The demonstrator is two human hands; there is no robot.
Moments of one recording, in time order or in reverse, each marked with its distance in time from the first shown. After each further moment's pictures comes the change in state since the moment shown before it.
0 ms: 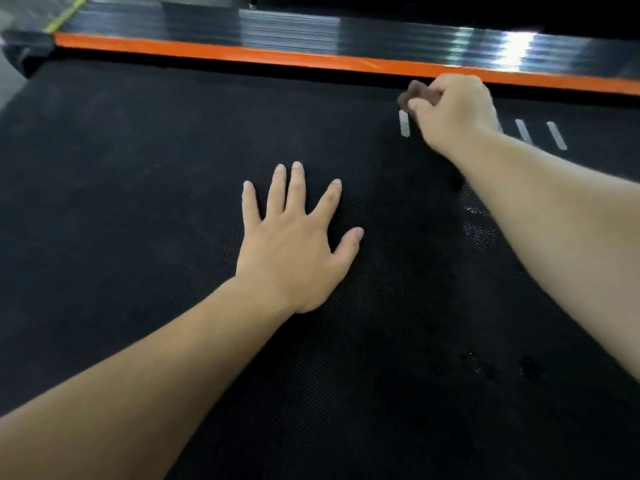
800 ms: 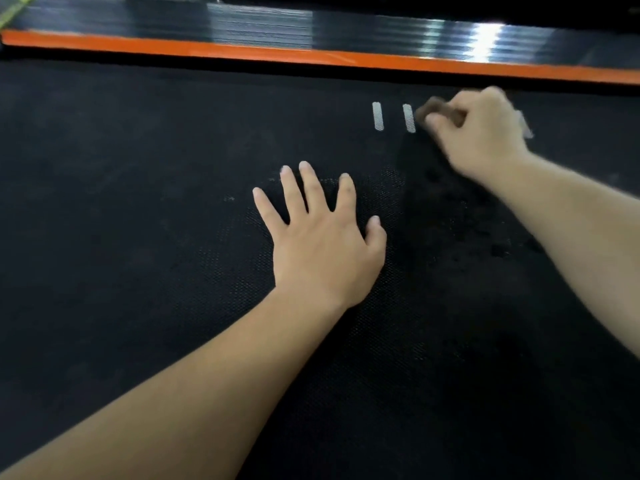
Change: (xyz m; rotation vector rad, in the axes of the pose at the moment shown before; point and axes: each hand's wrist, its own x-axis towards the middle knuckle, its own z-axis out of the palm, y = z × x) left_hand 0.007 0.058 0.011 -0.084 0.031 -0.078; right_hand -0.031 0.063 -0.033 -0.076 0.021 -0.079
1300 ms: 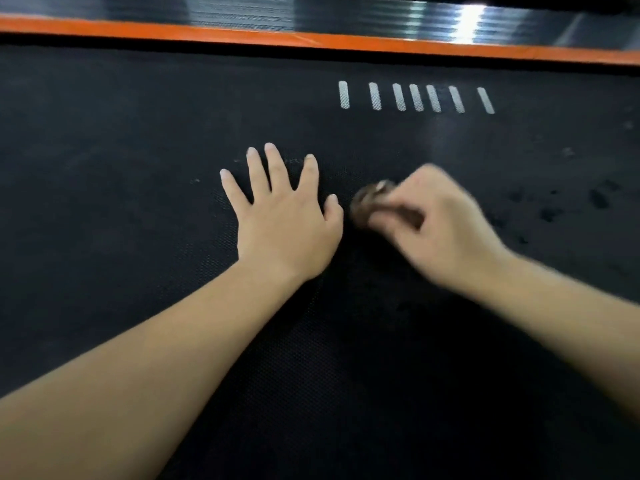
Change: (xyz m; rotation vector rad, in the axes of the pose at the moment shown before) left_hand -0.001 -0.001 0.003 0.031 0.013 -0.002; right_hand -0.150 -0.017 -0.031 0.176 -0.172 -0.373
